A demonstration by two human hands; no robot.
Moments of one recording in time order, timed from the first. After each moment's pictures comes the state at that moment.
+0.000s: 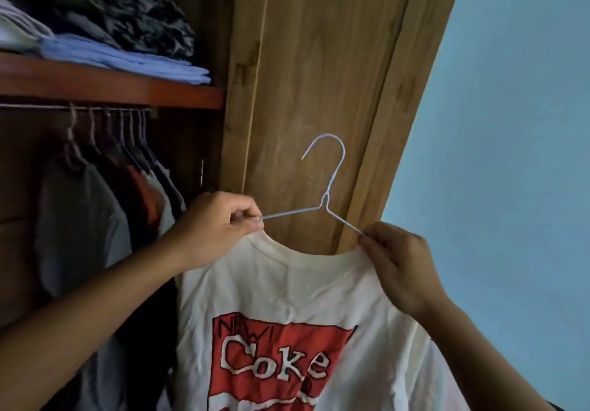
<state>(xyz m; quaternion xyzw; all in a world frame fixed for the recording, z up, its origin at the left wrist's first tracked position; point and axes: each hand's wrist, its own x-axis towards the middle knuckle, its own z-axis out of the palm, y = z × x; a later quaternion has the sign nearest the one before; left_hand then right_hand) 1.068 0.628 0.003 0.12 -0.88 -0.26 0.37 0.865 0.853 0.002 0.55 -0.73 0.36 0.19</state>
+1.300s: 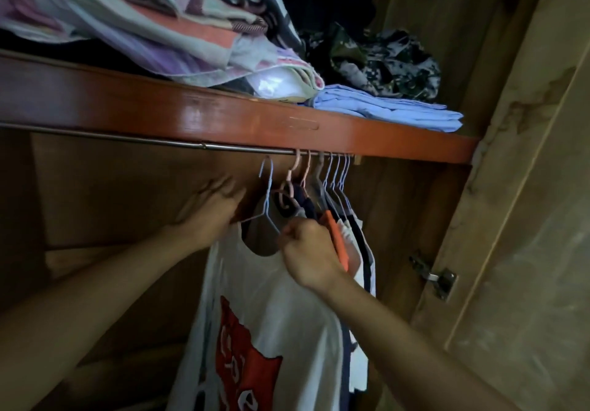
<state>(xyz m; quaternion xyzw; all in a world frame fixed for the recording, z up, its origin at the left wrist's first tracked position) 1.300 0.346 -0.030 0.51 -0.80 0.23 0.20 1.108 0.454 -0.019 0.72 -0.58 0.36 -0.10</state>
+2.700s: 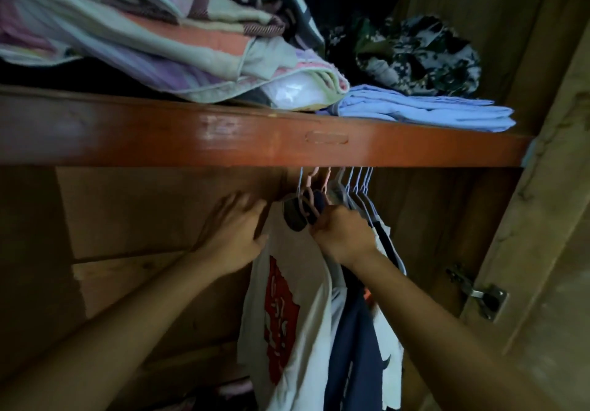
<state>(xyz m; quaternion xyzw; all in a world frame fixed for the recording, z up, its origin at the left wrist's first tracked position) 1.288 0.363 -0.024 0.56 -0.79 0.08 0.24 1.079 0.373 -0.010 0.70 -0.66 0.27 0.00</state>
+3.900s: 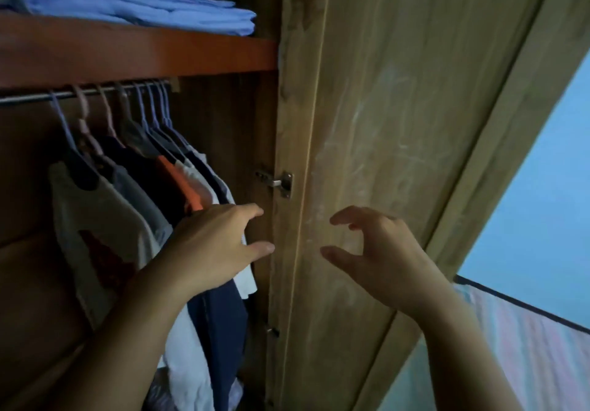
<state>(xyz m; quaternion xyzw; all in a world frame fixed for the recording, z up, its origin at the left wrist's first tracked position) 1.125 0.509 -0.026 0.28 -0.93 -0.14 0.17 0.959 0.684 -0.030 0.52 -0.82 0.24 0.07</state>
